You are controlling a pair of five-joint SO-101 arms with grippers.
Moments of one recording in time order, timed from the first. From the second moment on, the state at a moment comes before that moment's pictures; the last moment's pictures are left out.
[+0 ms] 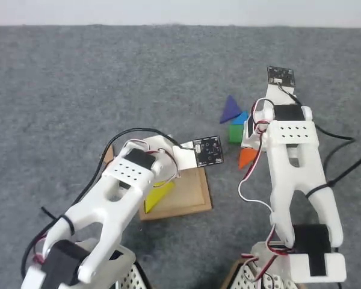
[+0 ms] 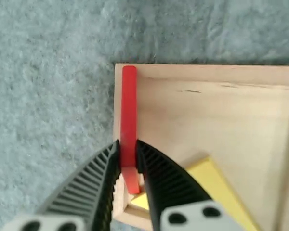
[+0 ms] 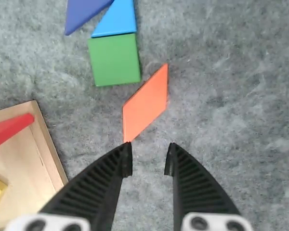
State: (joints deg) left arm 18.7 -16.3 52.6 44.9 -49.2; right arm -6.1 -8.4 20.5 73.1 -10.4
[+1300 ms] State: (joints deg) left arm 7.6 -15.4 46.5 50.4 -29.1; right arm -6.1 -8.4 20.5 72.4 -10.4
